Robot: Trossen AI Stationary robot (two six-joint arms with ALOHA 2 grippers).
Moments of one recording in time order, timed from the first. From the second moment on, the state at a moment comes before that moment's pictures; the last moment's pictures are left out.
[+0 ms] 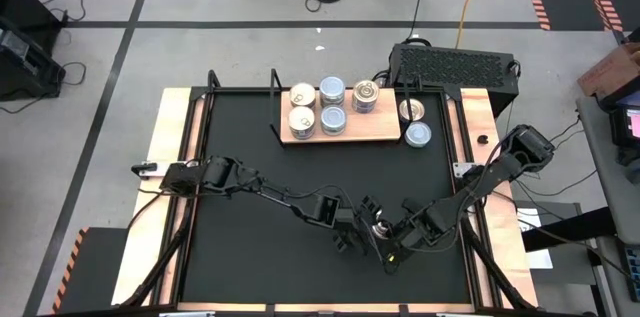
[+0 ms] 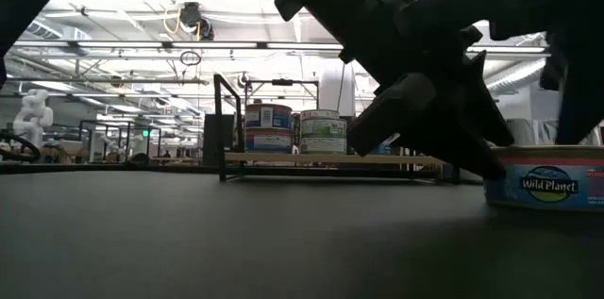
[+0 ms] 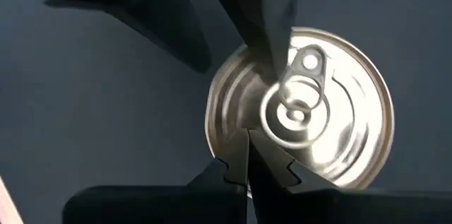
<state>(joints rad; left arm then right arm) -0.26 2.34 1.78 -0.21 -0.13 0.72 0.62 1.55 0.90 -0.61 0.26 1.21</state>
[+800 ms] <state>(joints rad) -0.25 2.34 1.78 -0.20 -0.16 0.72 0.78 1.39 0.91 -0.75 0.55 1.36</state>
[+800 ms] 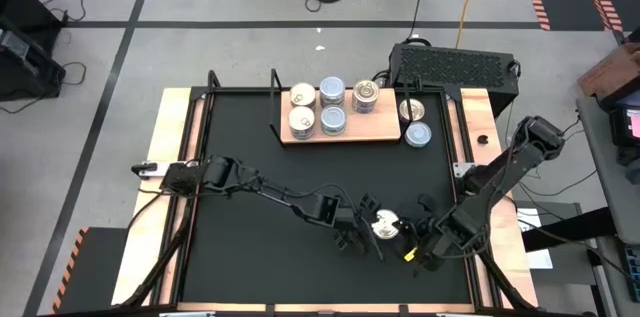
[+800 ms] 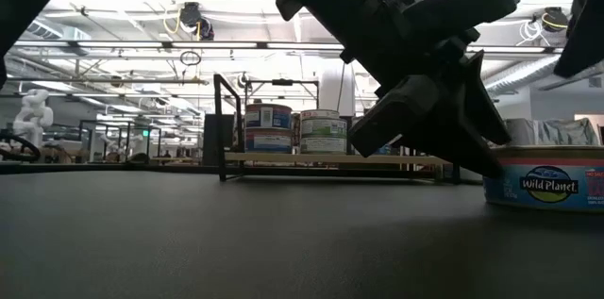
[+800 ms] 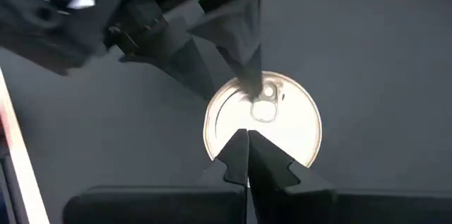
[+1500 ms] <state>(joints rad) -0.25 2.34 1.78 -0.20 -0.11 0.77 0.85 1.39 0.91 -0.80 0.81 1.40</state>
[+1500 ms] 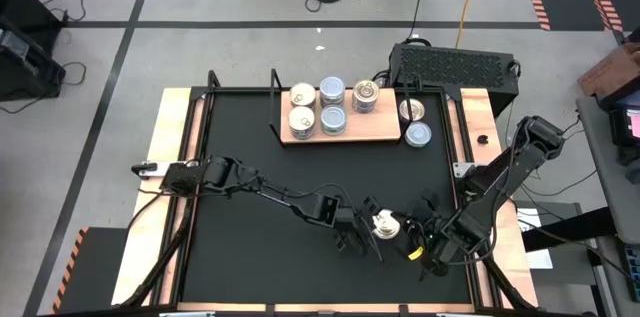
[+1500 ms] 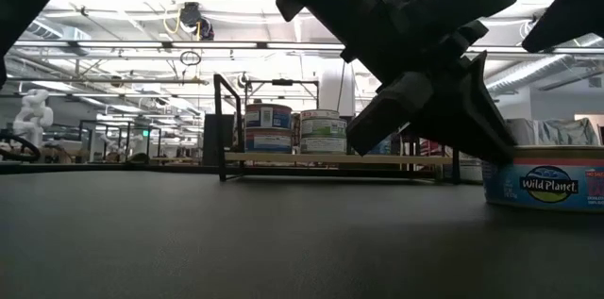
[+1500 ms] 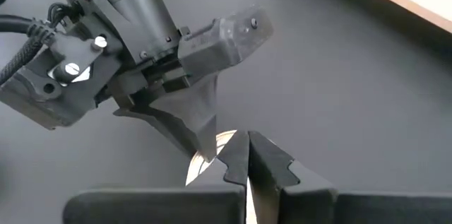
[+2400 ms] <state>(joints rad) -0.27 2.32 1.83 -0.23 -0.29 0.77 0.88 1.39 0.91 -0.79 0.81 1.36</state>
